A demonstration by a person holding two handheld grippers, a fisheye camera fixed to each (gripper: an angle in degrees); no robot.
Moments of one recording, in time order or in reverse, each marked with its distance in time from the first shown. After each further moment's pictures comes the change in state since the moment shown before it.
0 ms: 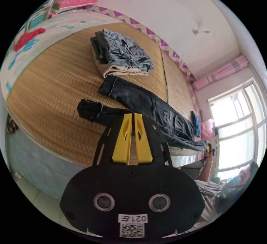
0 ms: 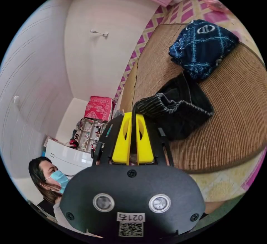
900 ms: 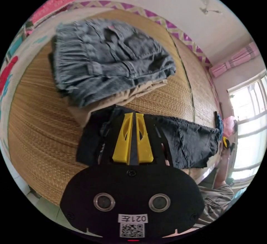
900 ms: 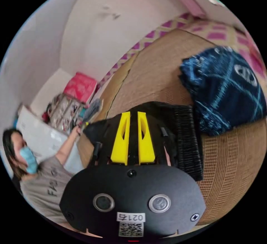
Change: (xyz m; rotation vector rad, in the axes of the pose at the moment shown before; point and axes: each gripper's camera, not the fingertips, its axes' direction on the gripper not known) left arm 0.007 -0.166 0.219 -0.002 -0.136 0.105; right arm -0.116 -0.089 0.142 -0.120 0.241 -0.348
